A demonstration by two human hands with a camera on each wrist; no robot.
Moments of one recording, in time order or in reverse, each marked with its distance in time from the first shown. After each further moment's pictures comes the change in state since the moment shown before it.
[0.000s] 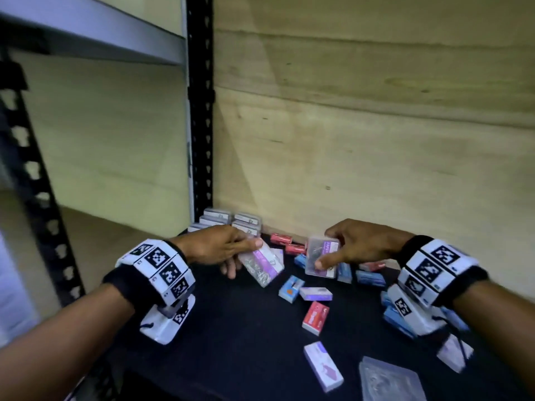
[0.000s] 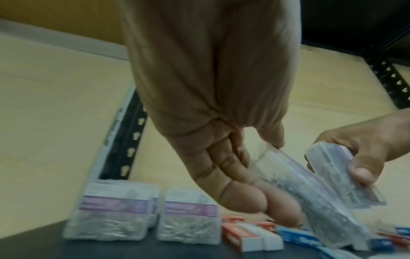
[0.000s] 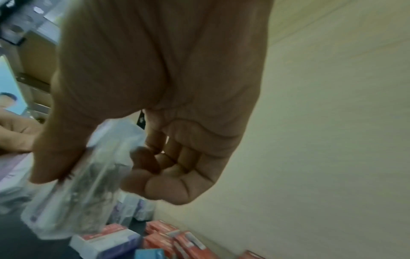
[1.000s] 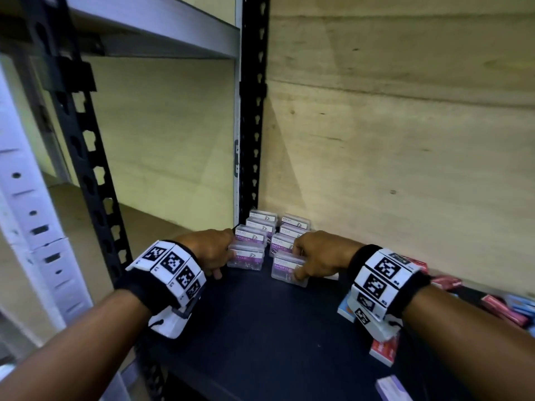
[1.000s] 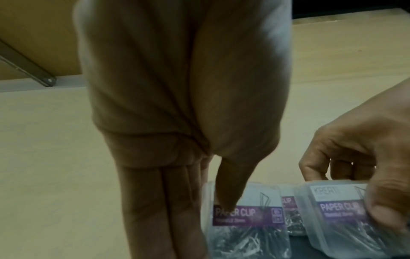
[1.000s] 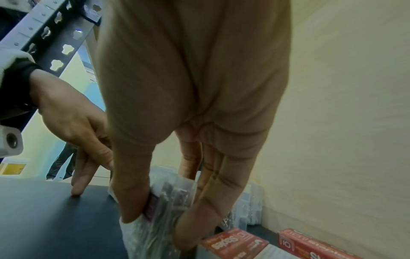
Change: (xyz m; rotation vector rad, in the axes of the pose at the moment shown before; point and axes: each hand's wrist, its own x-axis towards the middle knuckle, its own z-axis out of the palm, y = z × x) left_hand -0.027 -0.070 -0.056 0.262 0.054 -0.475; right_hand 0.103 -0.106 0.070 -0.351 -0.066 -0.051
